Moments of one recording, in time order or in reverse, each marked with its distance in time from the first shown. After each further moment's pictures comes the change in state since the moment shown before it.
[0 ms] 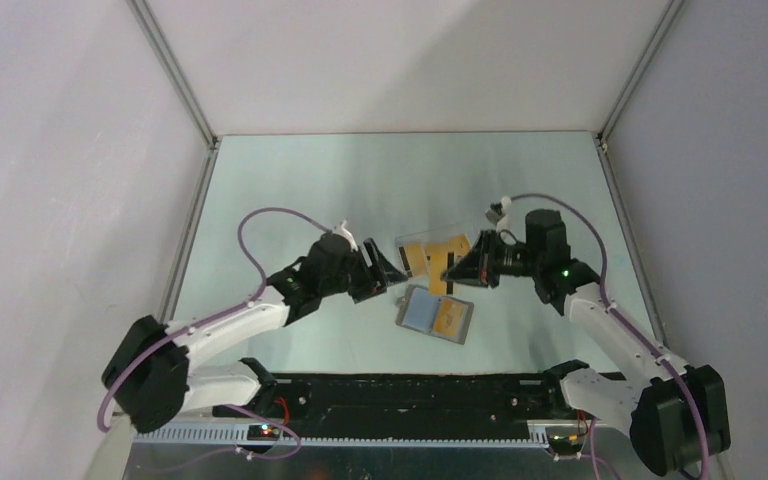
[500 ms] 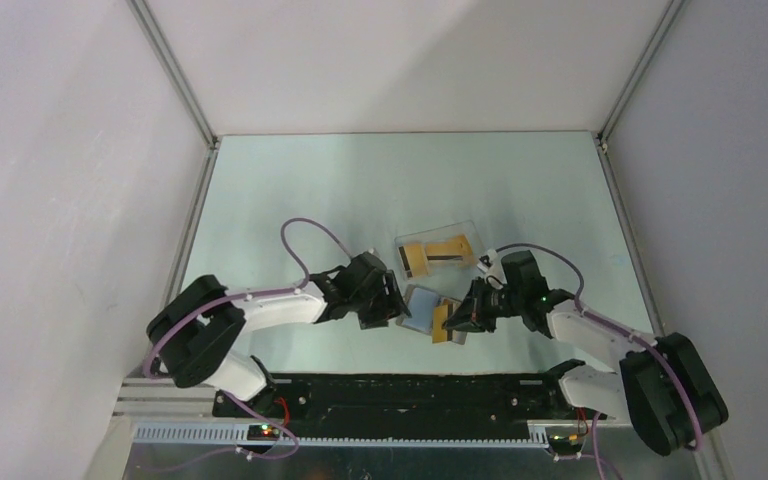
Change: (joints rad) left arm -0.137 0.313 0.014 -0.152 -0.079 0.006; right arm 0.108 0.051 -0.348 0.020 0.156 0.002
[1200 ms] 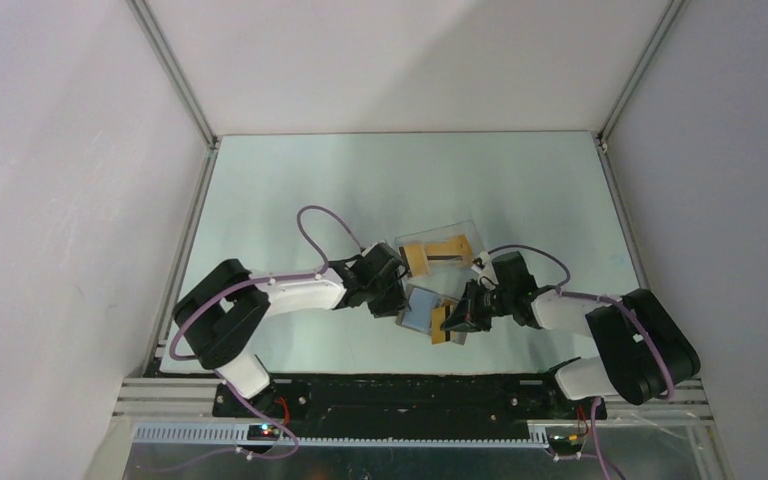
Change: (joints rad) left arm -0.013 0.158 0.162 -0.074 -0.076 0.027; right arm 0.001 0.270 -0.010 0.167 0.046 -0.082
